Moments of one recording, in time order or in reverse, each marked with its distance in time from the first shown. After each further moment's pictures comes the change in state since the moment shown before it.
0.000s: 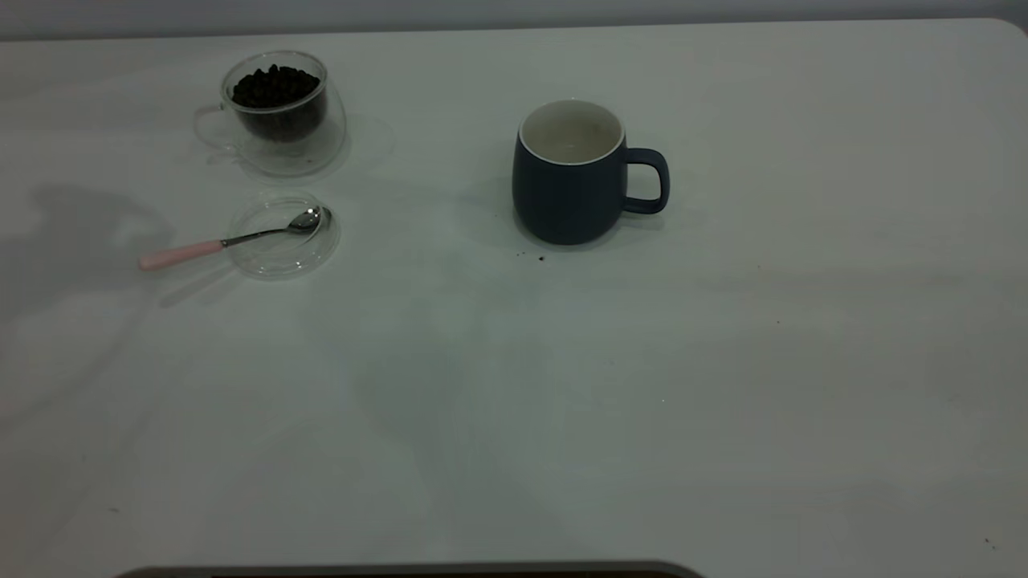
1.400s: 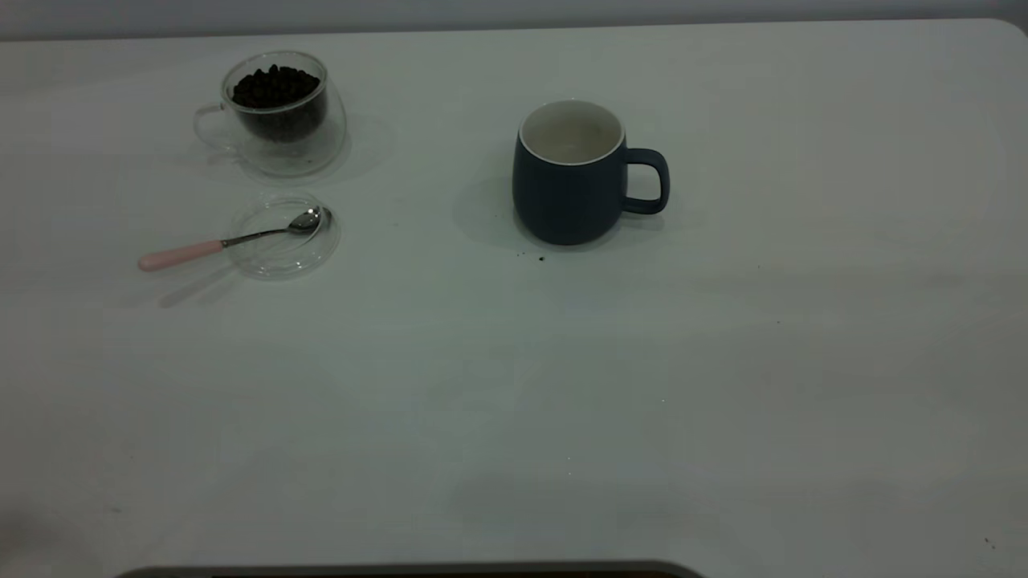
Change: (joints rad) left arm -0.201 -1.030 0.409 0.471 0.523 -0.687; right arm 0.000 0.000 0.000 0.000 0.000 0.000
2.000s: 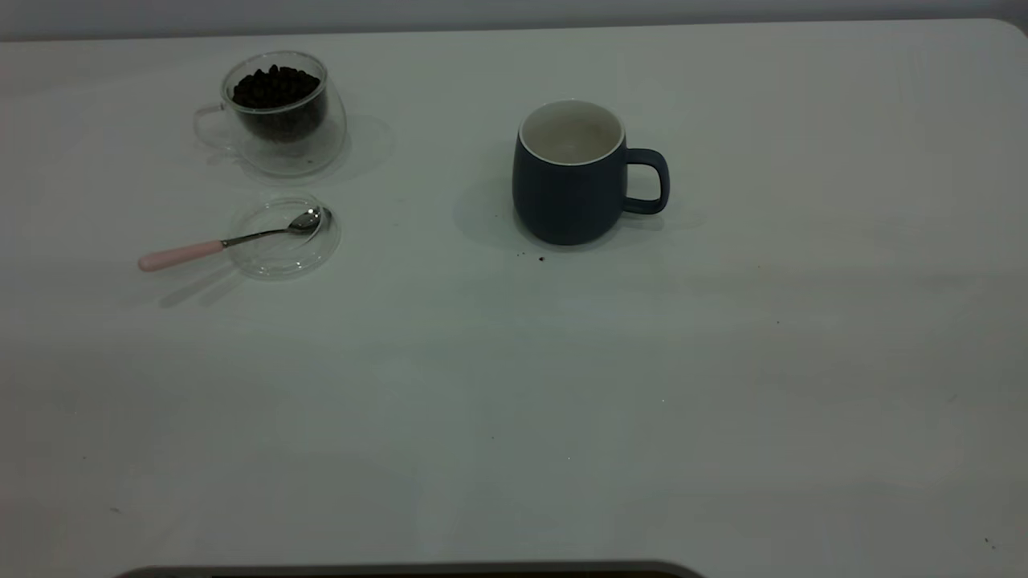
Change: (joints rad) left arm 0.050 -0.606 0.219 0.091 -0.035 0.012; right arm 0.000 0.000 0.000 0.000 0.000 0.000
